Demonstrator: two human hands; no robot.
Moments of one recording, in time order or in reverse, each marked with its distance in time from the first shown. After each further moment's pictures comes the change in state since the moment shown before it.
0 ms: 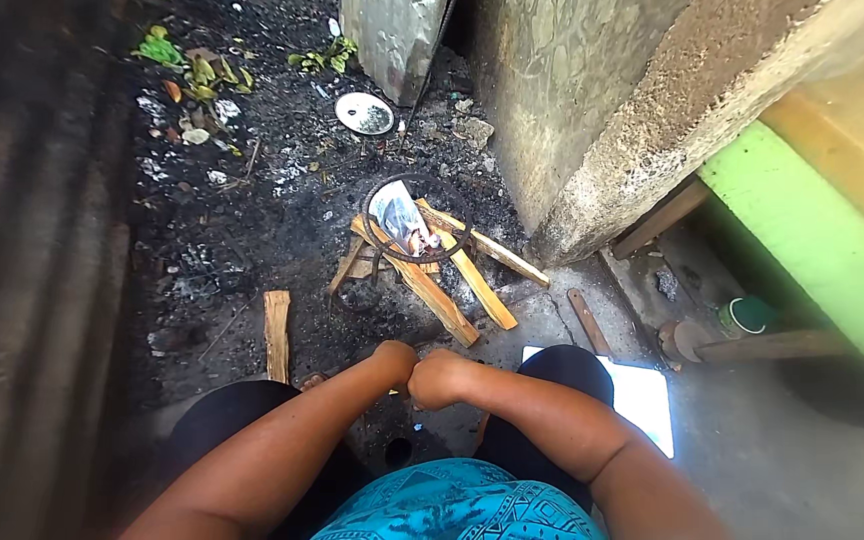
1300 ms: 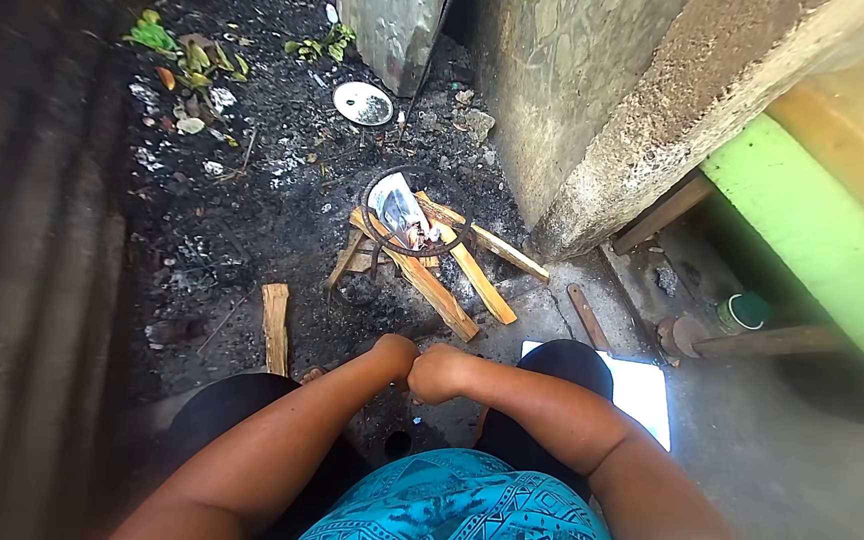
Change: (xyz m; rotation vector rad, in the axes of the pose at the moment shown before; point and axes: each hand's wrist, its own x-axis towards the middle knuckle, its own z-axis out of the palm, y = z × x) left_hand -0.004 0.001 -0.001 -0.008 0.014 0.003; right_hand 0.000 0.001 0.001 0.013 0.006 -0.011
